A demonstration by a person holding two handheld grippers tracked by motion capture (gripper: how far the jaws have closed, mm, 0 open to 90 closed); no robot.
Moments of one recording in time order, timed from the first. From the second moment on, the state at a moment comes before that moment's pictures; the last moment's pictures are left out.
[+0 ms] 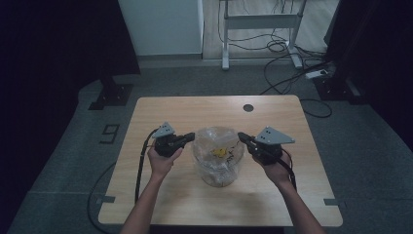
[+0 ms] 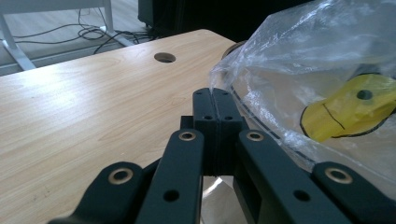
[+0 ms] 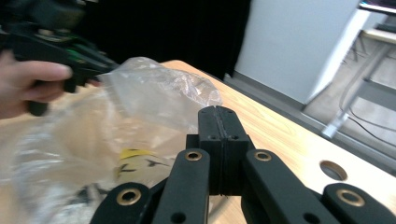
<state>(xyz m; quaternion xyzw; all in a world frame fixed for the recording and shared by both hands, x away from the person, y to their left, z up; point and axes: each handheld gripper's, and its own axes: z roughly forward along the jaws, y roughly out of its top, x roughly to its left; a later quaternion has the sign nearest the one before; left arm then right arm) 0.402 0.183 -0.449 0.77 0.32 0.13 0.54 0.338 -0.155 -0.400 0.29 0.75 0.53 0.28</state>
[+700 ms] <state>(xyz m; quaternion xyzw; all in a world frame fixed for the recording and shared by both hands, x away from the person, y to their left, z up) 0.407 0.183 -0.455 0.77 0.32 0.13 0.54 0.389 -0.161 -0.434 0.35 0.72 0.52 0.30</state>
